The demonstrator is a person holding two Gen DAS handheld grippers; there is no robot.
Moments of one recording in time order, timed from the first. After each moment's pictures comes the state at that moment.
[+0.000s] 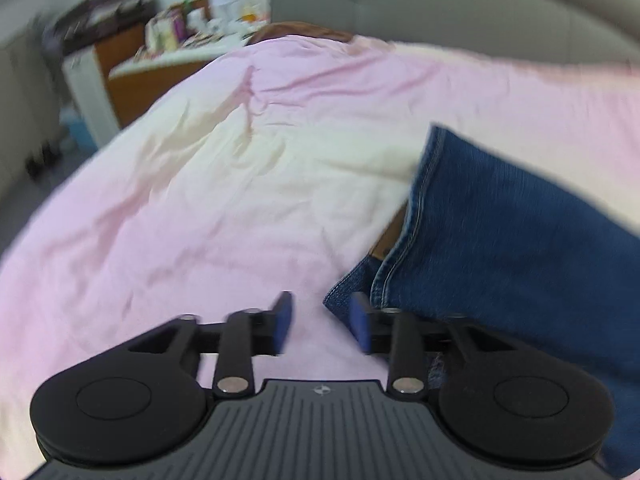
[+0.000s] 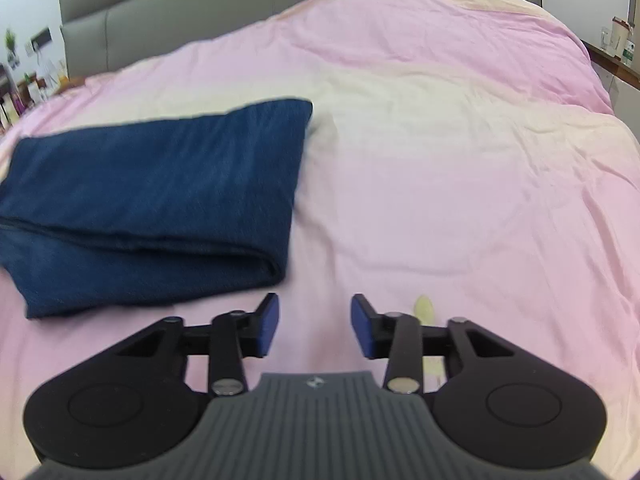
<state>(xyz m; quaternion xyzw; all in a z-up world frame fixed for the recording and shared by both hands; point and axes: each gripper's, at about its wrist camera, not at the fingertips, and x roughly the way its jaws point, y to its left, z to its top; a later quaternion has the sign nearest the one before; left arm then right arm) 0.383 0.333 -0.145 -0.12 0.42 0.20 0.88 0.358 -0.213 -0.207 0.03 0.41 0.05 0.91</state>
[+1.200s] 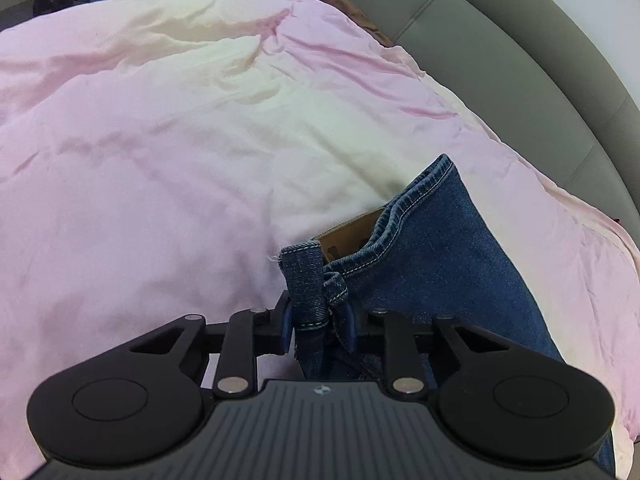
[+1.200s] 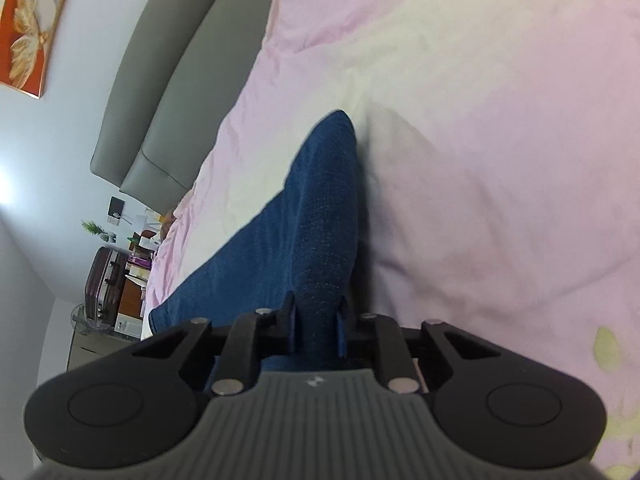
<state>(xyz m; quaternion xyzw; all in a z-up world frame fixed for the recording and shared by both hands) 0.393 0.342 -0.184 -0.34 0.37 0.18 0.85 0.448 -0.254 -0.222 0.40 0.42 0.16 0.80</state>
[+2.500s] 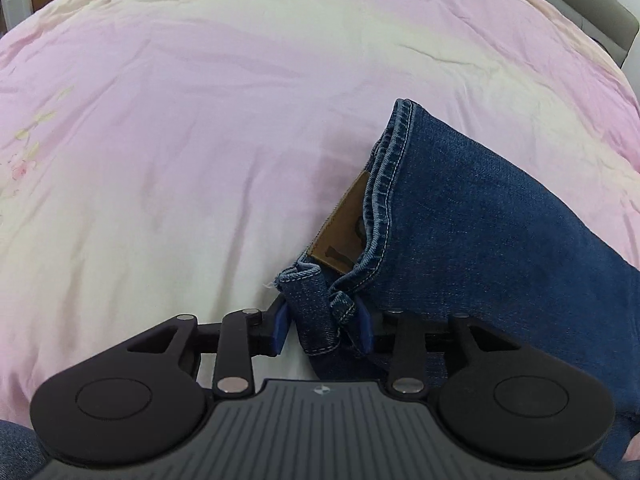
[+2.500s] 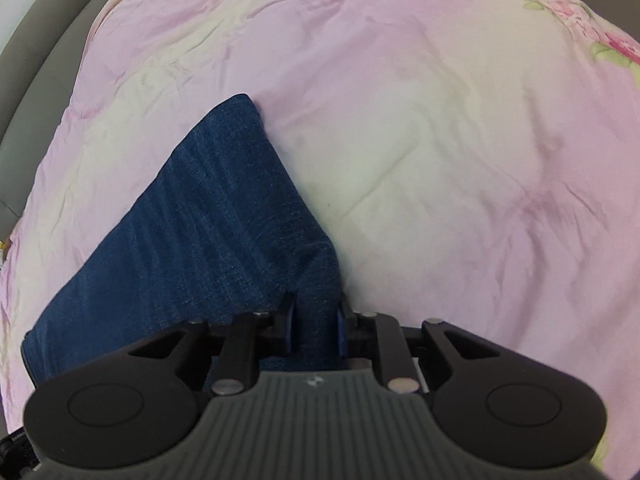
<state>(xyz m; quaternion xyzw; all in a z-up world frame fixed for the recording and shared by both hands) 0.235 0.023 -0.185 -0.16 0.49 0.07 0.85 0.202 -0.534 -0.219 0.30 0.50 -0.09 0.81</state>
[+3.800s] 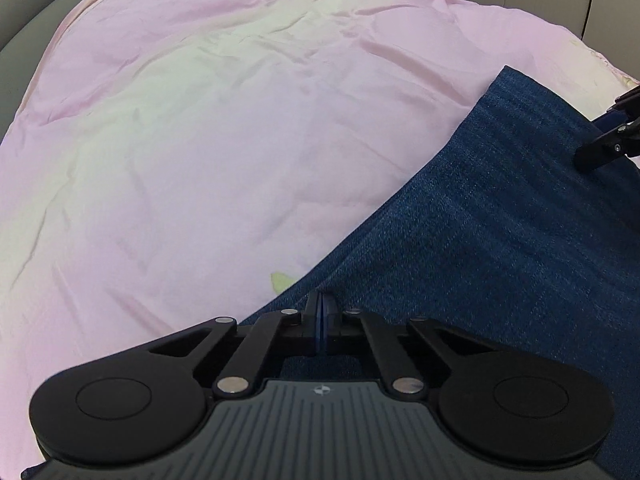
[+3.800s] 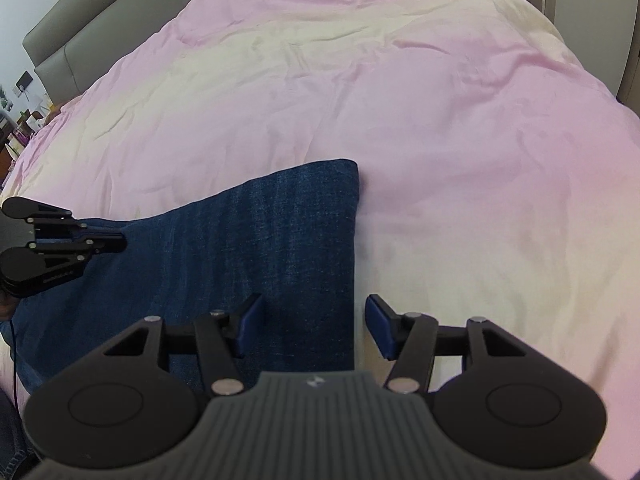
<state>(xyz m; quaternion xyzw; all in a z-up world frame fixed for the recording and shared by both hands) 0.373 -0.269 -0.207 0.25 0.45 -0.29 0.81 0.283 -0.542 -0.207 0.13 0.50 0.08 0.85</state>
